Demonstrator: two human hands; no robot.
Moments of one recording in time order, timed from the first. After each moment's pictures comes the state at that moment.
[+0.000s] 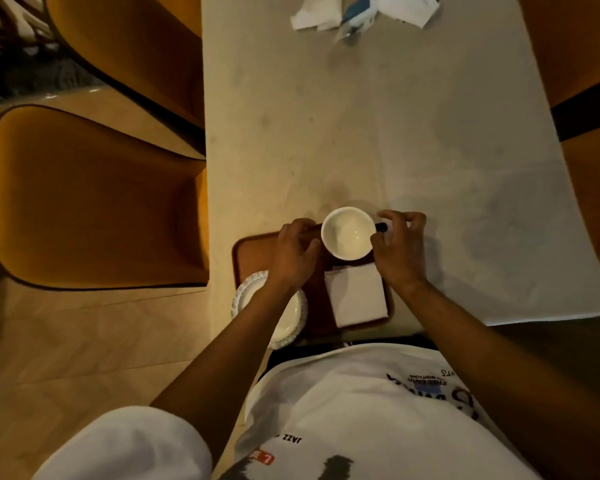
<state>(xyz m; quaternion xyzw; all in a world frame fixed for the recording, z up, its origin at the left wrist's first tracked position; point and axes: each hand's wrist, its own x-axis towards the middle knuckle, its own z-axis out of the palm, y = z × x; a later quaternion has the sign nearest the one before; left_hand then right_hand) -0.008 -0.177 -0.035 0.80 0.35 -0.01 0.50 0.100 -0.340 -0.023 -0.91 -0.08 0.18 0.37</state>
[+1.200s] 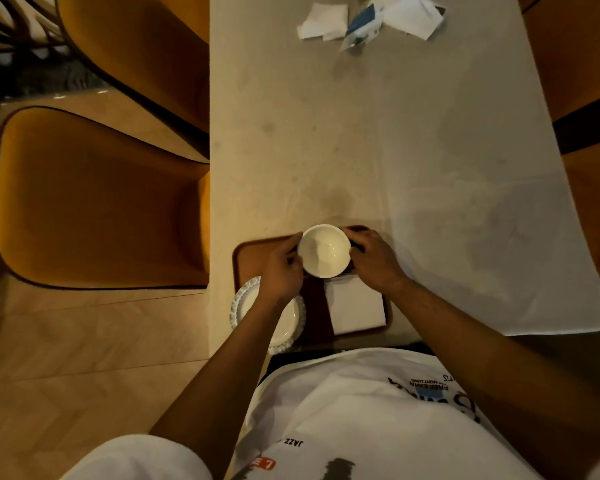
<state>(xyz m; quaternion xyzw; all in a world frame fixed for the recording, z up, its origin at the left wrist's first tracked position) -0.025 -0.179 -0.031 0.71 0.41 0.03 0.57 0.101 -0.316 -0.050 -0.84 -0.18 0.36 0.36</state>
